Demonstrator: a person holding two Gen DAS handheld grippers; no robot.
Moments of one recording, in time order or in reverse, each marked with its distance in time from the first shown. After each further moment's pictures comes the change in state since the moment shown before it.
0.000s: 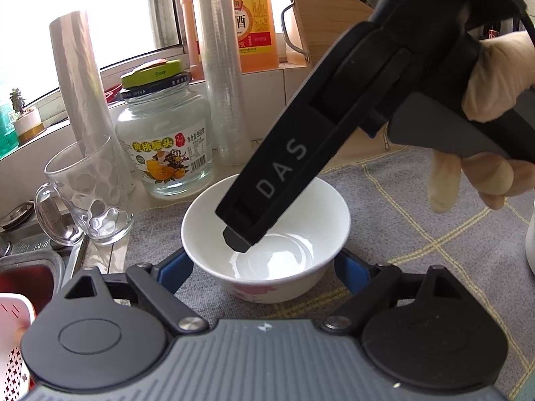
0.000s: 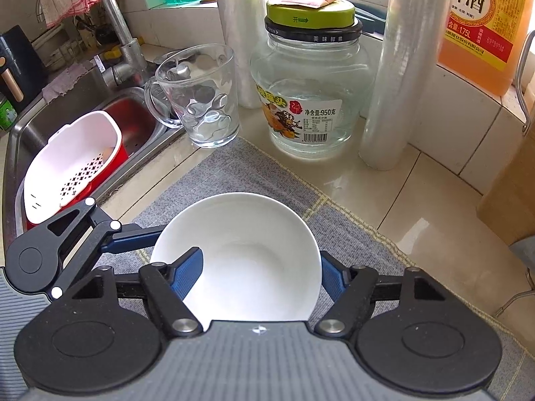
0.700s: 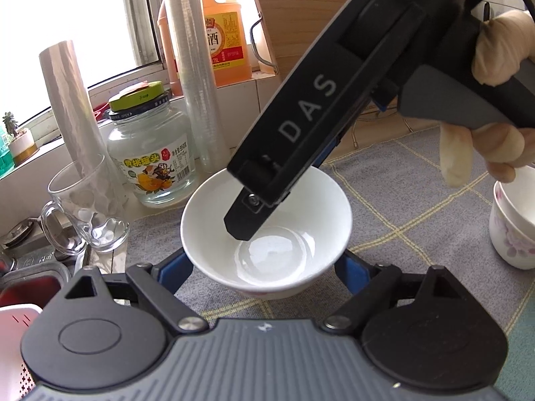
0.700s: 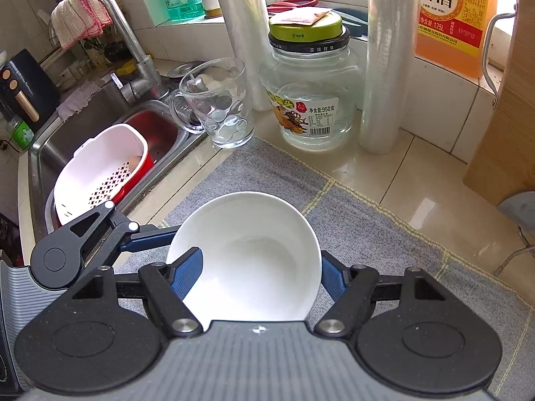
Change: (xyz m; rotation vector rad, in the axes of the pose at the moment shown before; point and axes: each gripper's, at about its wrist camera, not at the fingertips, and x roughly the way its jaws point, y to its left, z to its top) left arm -0.035 -0.014 0.002 0.072 0.002 -0.045; right arm -0.044 0.005 -0.017 0.080 -0.014 0.060
